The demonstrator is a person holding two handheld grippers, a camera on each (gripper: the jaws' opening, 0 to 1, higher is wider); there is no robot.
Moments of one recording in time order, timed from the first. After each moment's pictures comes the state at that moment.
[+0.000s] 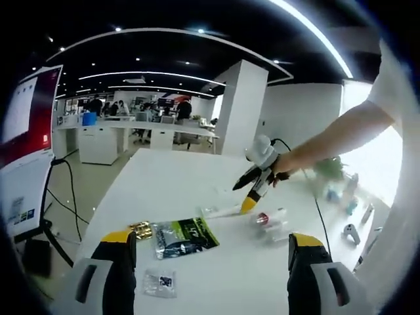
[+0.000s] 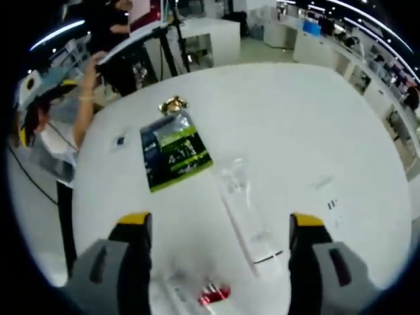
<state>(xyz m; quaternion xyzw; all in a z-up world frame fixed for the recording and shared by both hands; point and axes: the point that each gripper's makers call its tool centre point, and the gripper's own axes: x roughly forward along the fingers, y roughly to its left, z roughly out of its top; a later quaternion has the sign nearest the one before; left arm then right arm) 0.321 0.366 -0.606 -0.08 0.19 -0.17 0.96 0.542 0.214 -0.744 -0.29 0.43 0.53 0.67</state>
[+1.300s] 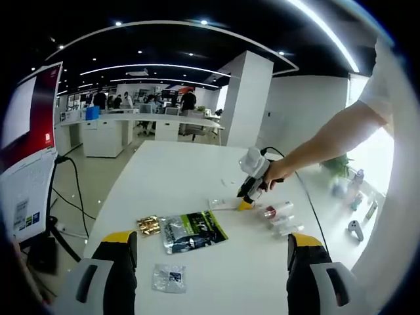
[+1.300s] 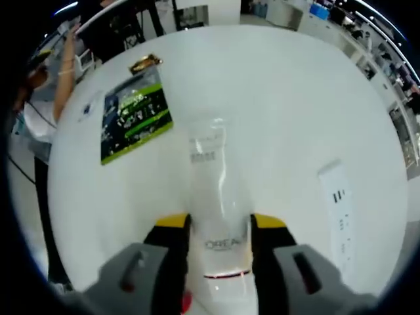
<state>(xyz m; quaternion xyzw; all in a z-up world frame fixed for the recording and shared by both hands) 0.324 0.377 -0.611 -0.07 0.23 -0.15 0.96 0.580 0.192 -0.806 -0.35 0.46 0.50 0.64</state>
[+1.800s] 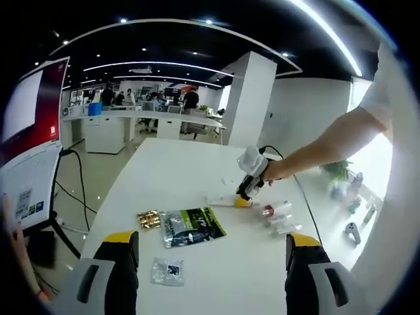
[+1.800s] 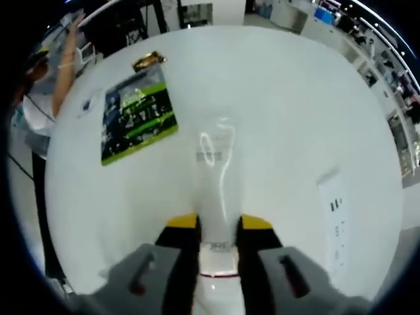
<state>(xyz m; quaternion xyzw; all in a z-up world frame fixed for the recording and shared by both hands) 0.314 0.380 -0.608 -0.08 0.23 -0.15 0.96 0.577 0.201 -0.803 -0.38 0.45 0.50 0.63</state>
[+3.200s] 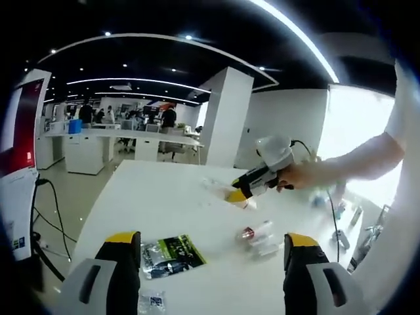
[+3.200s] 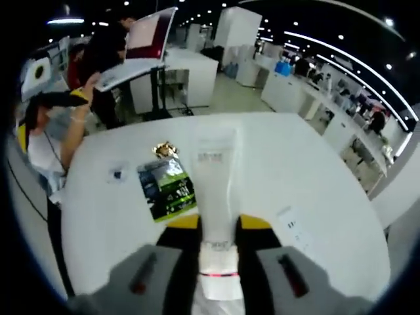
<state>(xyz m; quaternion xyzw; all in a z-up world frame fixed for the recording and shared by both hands) 0.337 0.348 -0.568 -0.08 0.16 -0.22 0.96 0.508 0.224 -0.630 -0.29 0.27 0.49 0.78</state>
